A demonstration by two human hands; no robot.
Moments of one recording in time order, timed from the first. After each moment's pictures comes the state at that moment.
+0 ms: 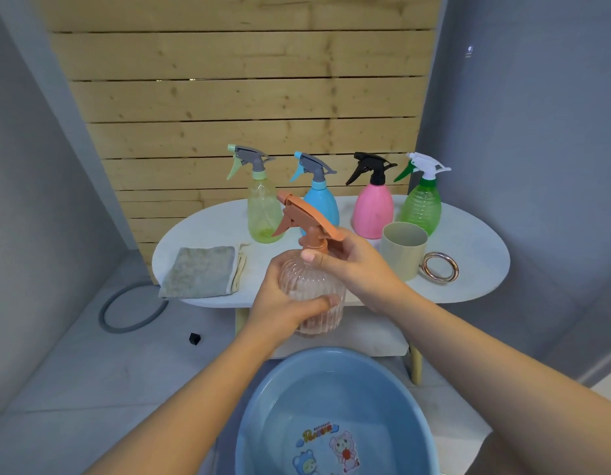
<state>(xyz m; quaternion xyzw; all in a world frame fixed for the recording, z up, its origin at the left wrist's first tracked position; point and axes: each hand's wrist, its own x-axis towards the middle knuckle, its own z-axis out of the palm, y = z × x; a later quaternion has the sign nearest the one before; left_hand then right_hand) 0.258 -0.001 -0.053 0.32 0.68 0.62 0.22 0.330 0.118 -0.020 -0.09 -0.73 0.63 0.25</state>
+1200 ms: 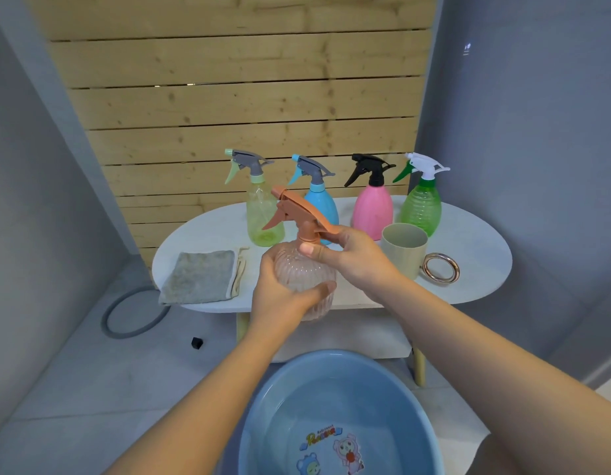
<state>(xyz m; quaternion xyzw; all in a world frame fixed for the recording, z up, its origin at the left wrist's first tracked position) 0.253 0.017 -0.054 0.27 0.70 0.64 0.14 0.320 0.131 -0.012 -0.13 -0.77 0.57 0.24</state>
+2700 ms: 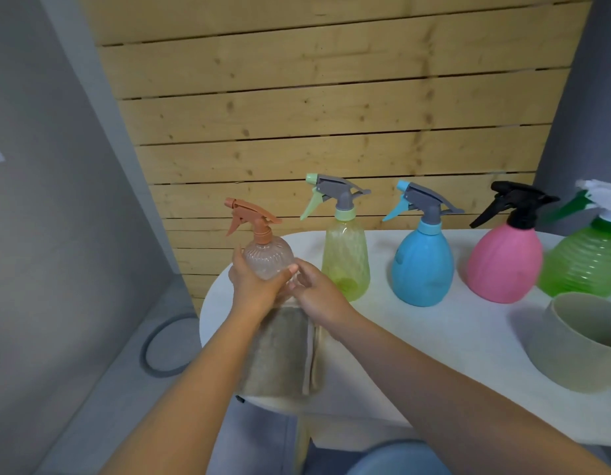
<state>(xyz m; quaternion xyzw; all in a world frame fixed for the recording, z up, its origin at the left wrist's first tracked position) -0.023 0.040 -0.091 0.15 0.80 0.57 0.07 0.067 0.117 -0.081 -0.17 -0.76 0.61 0.14</state>
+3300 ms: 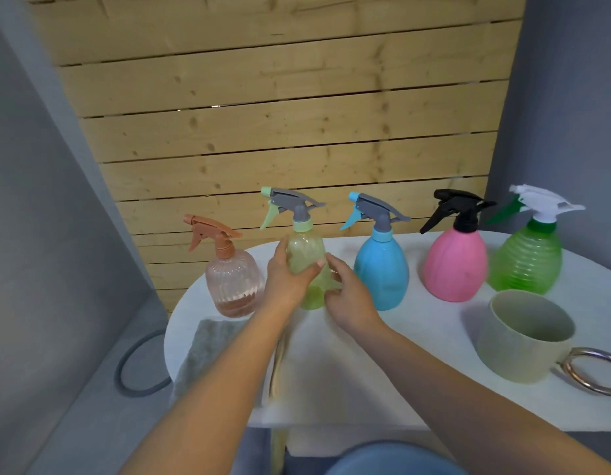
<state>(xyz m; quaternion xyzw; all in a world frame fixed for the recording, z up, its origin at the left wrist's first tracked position) 0.033 0.119 -0.068 0.26 0.75 0.58 0.15 0.135 0.178 -0.071 -0.26 -0.79 0.50 0.24</state>
